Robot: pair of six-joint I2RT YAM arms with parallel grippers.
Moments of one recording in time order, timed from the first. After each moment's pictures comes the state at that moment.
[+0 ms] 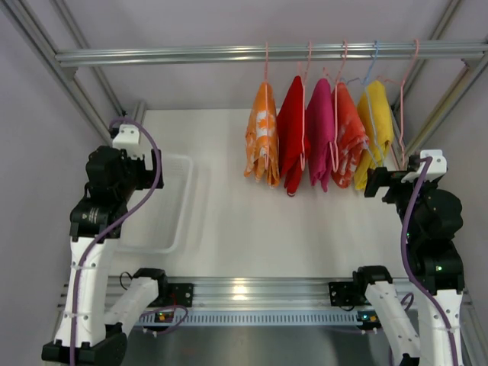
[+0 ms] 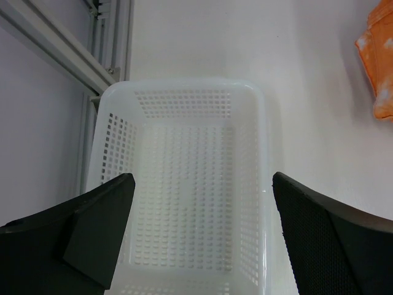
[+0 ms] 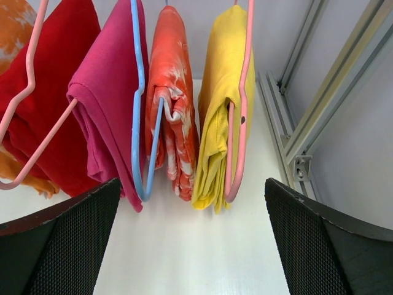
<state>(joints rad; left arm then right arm) -0.08 0.85 1.21 -0.78 -0.09 0.06 0.04 0.48 0.98 -0.57 0.05 -0.04</state>
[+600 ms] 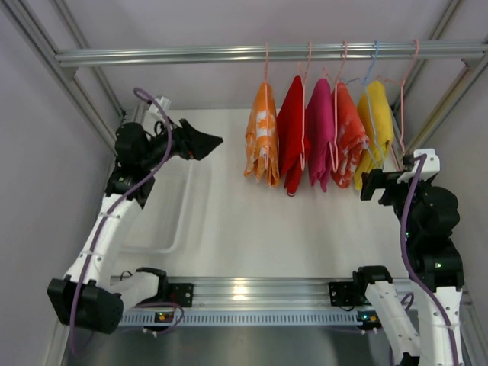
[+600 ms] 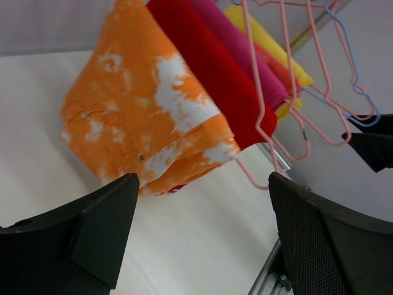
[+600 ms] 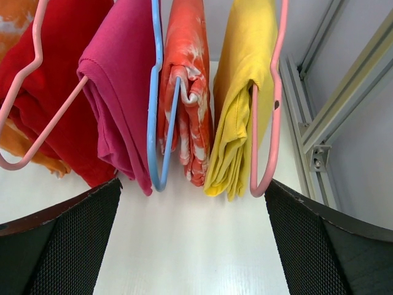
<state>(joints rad) -0.15 1.08 1.09 -0.06 0.67 -0.53 0.04 0.49 0.98 -0.62 0.00 -0.03</state>
